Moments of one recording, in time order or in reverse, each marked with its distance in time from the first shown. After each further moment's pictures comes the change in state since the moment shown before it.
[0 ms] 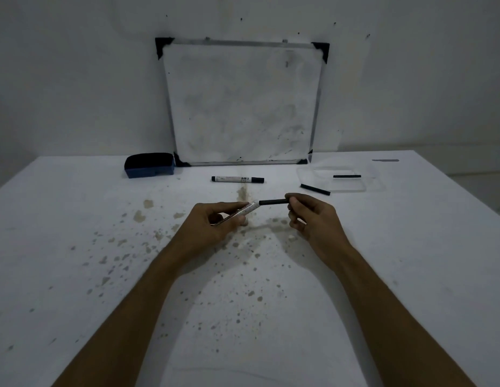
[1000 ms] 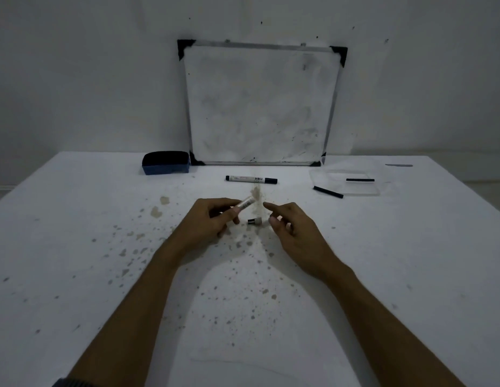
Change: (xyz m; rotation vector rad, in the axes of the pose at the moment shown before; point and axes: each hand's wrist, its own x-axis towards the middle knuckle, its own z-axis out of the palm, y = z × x) left_hand 0.000 -0.011 -0.024 -0.016 0.048 -0.096; right_hand -0.018 0.016 0.044 -0.880 -0.182 -0.354
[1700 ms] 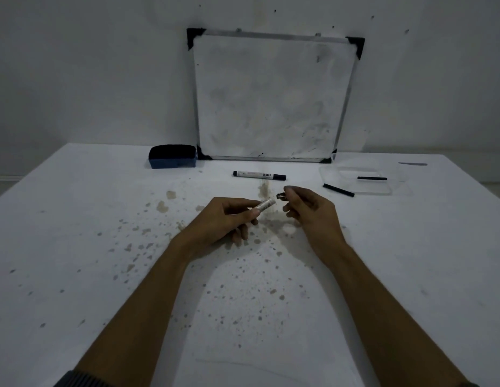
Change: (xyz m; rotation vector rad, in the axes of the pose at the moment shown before) left_hand 0.004 0.007 0.006 -0.191 -0.173 -0.115; right_hand 0.026 -0.002 -0.003 0.699 0.215 0.251
